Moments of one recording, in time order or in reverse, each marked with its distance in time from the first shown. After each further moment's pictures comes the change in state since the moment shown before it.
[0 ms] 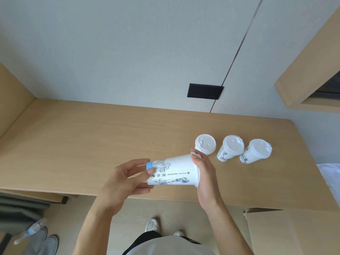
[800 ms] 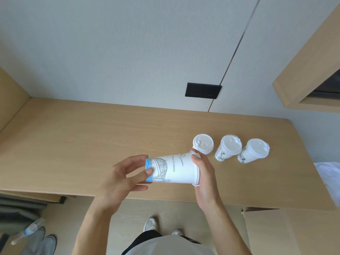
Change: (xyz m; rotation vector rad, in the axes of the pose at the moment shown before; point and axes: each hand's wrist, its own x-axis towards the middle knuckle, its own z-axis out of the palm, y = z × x) left_hand 0.003 0.002 0.006 0.018 0.015 0.078; right_hand 0.004 0.001 -0.003 0.106 0.043 0.043
